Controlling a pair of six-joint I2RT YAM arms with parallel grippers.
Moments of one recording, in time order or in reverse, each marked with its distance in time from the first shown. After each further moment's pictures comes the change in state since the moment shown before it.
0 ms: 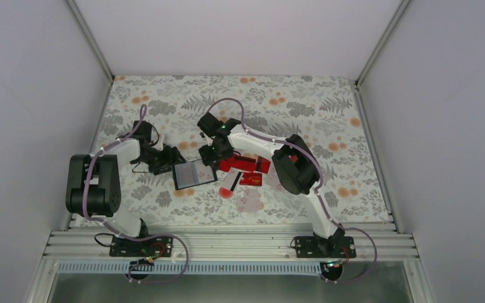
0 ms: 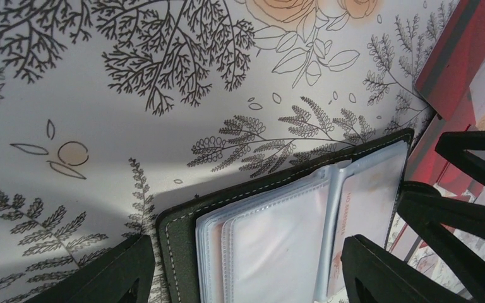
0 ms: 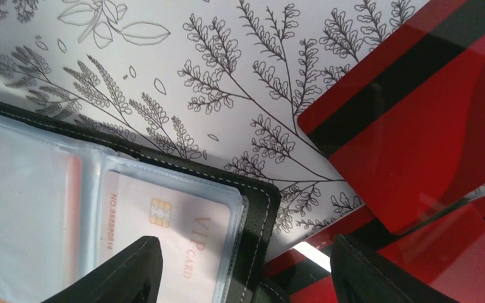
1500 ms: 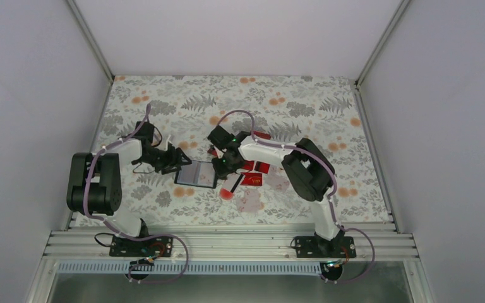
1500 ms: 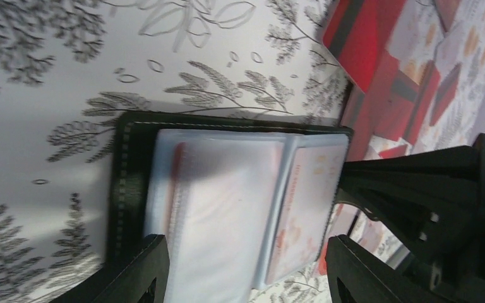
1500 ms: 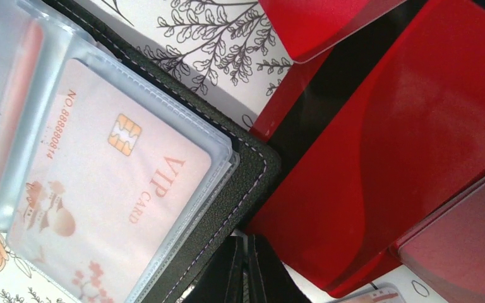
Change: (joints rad) left arm -0.012 0.018 -0.006 0.015 0.178 0.075; right arm 0.022 -0.164 -0.325 0.116 0.012 0.024
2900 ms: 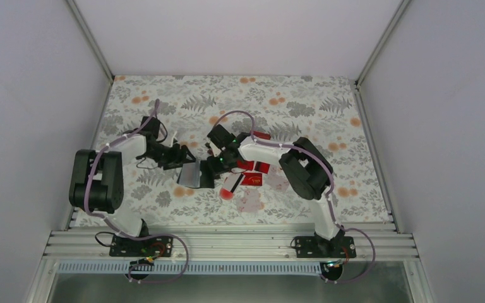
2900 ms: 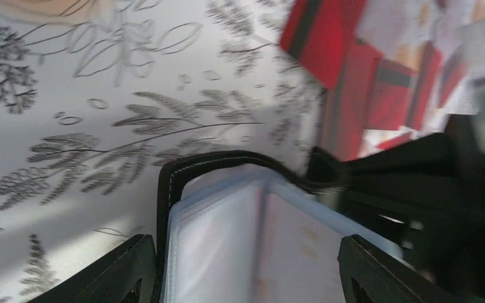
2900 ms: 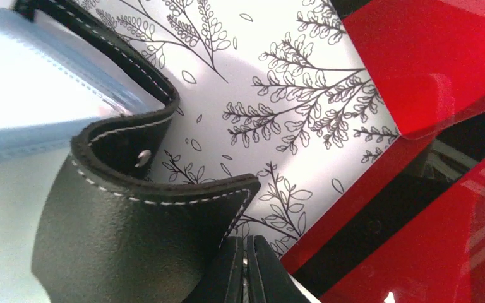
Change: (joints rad) left arm -0.061 0.046 0.069 -0.026 -0.034 0.080; right arm -0.010 0.021 -0.023 0.157 -0.129 0.014
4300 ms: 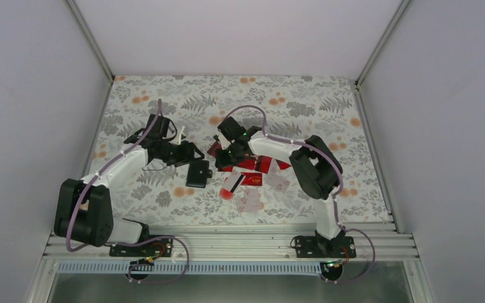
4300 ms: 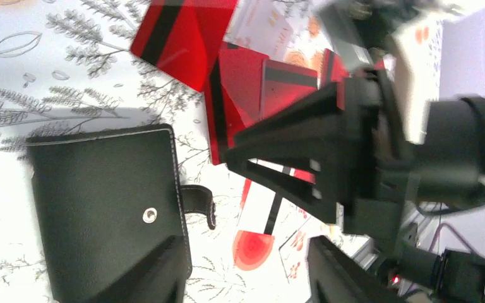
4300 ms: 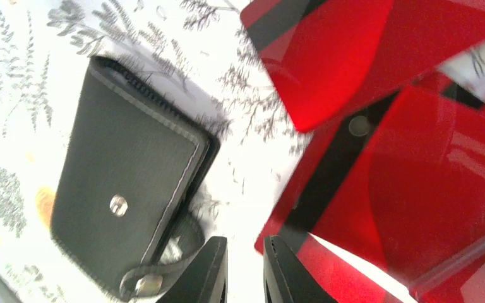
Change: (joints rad) left arm -0.174 -0.275 -0.029 0.048 -0.010 -0.263; right arm -0.084 -0.040 -0.013 -0.005 -0.074 0.005
